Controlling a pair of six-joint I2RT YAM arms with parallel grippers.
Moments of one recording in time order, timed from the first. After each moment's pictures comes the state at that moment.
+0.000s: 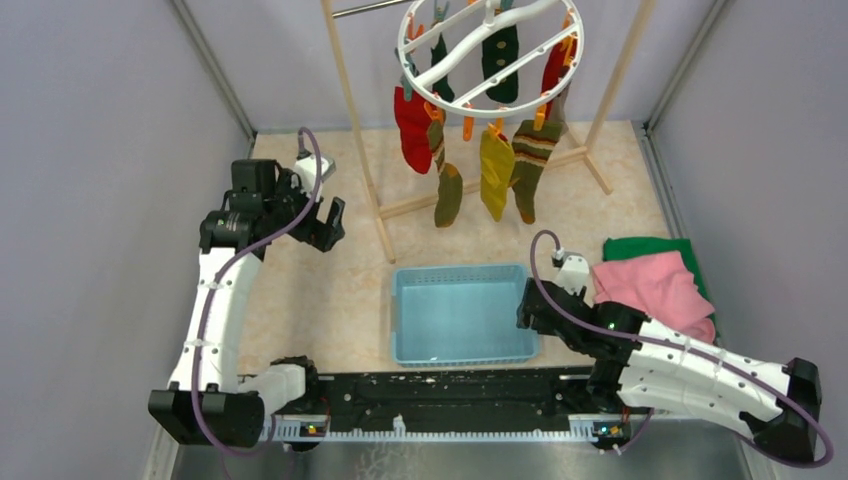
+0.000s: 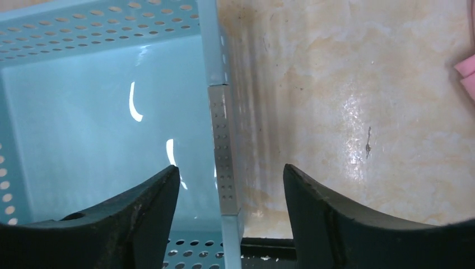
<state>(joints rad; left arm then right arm) -0.03 1.12 1.27 -0.93 0.40 0.41 1.05 0.76 0.55 -0.79 0.57 1.01</state>
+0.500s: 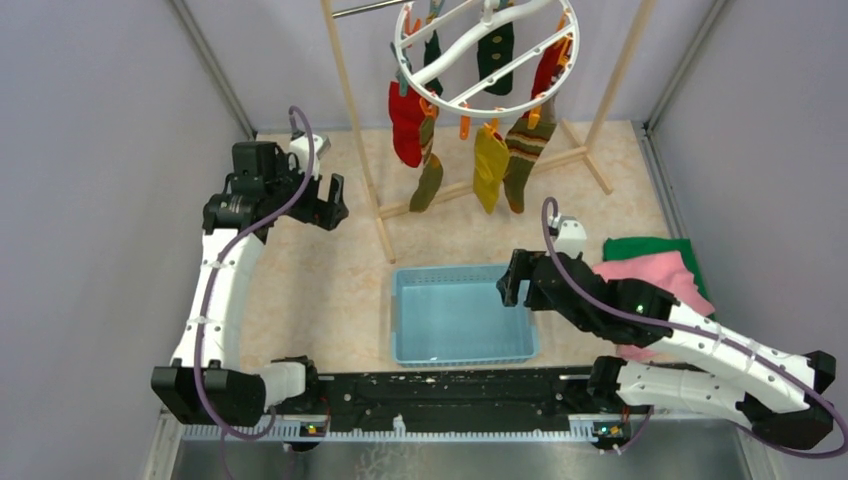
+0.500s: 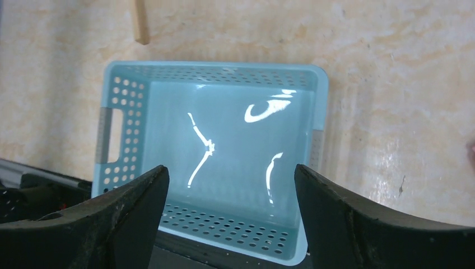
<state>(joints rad) -0.03 1.19 1.36 -0.86 0.37 0.26 1.10 0.81 0.90 -0.85 0.55 0.88</state>
